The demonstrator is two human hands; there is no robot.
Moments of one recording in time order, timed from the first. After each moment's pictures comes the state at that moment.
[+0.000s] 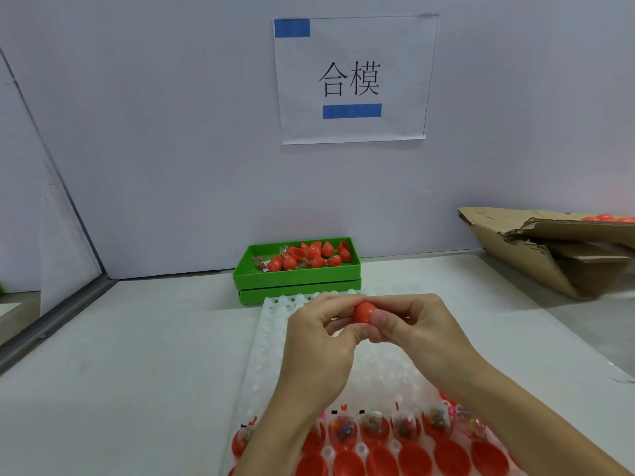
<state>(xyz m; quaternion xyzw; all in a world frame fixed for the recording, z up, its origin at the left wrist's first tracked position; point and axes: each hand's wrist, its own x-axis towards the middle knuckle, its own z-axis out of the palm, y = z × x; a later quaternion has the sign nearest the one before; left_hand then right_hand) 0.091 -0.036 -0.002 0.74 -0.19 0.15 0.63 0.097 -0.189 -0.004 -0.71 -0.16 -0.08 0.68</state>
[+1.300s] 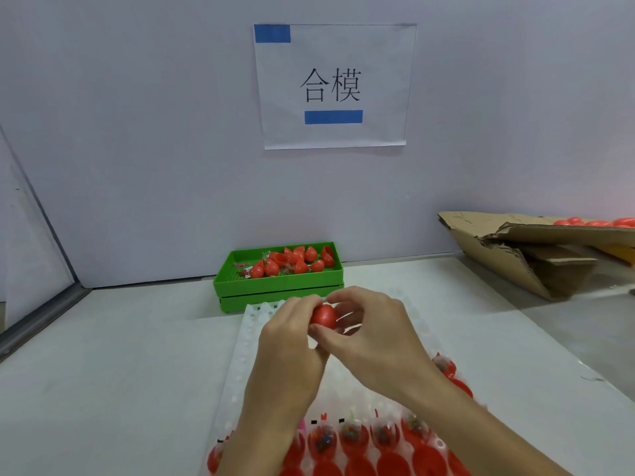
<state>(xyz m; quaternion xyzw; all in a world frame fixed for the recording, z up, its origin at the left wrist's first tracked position) 0.092 -0.029 -0.005 0.86 -0.17 0.33 0.36 0.087 -0.155 0.014 -0.84 -0.10 -0.18 0.50</state>
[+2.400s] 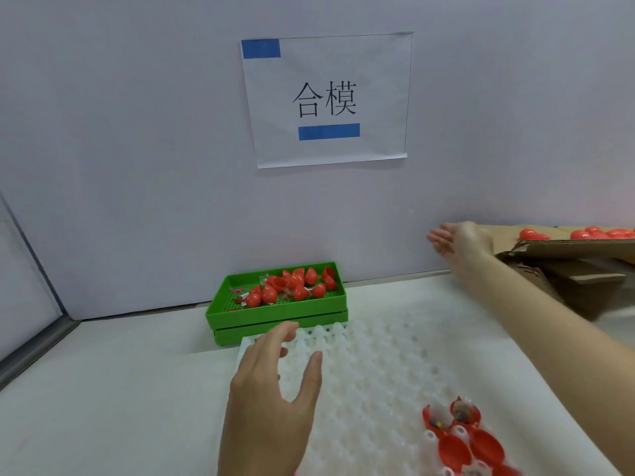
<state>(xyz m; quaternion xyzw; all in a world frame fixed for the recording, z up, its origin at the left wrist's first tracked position) 0.099 -0.021 -0.005 0.85 -0.08 0.30 0.42 0.279 -0.305 0.060 -0.48 0.19 -0.21 0.83</state>
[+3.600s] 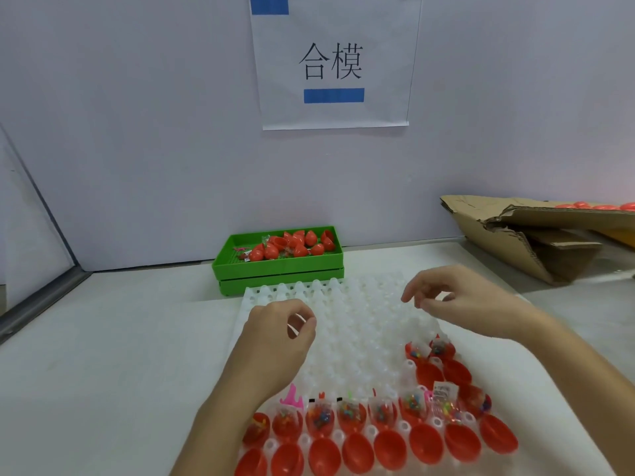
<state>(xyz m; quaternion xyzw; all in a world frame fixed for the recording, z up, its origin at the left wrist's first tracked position) 0.103 -0.003 -0.011 0.92 -0.11 0.12 0.35 0.119 -0.287 0.018 -0.93 -0.13 -0.03 0.33</state>
